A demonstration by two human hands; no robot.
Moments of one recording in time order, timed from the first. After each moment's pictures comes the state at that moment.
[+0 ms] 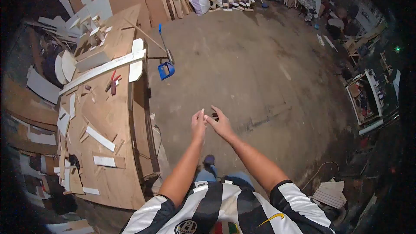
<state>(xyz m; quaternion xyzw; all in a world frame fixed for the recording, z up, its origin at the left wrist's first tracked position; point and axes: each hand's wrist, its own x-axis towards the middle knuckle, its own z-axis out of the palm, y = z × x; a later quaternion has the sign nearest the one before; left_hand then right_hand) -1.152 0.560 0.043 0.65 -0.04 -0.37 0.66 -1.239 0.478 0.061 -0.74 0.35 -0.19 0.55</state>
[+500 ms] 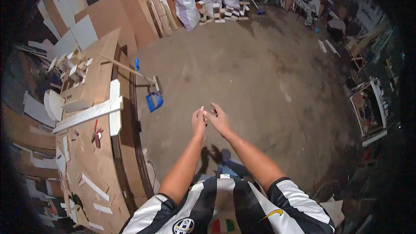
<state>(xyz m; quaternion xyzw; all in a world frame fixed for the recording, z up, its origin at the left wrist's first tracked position) -1.007 0.181 0.041 0.64 -0.04 -0.37 0.67 -1.092 0.109 0.057 -0.71 0.39 -0.24 0.54</state>
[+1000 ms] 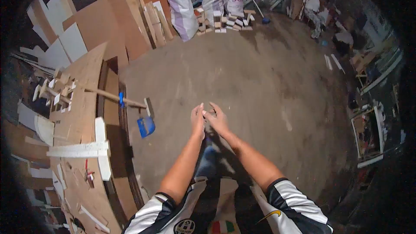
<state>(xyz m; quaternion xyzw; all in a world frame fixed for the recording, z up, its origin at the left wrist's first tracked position) -0.817 -0.128 0.051 0.65 -0.04 -0.34 0.68 -0.902 -0.190 0.069 -0.69 0.40 -0.21 0.57</state>
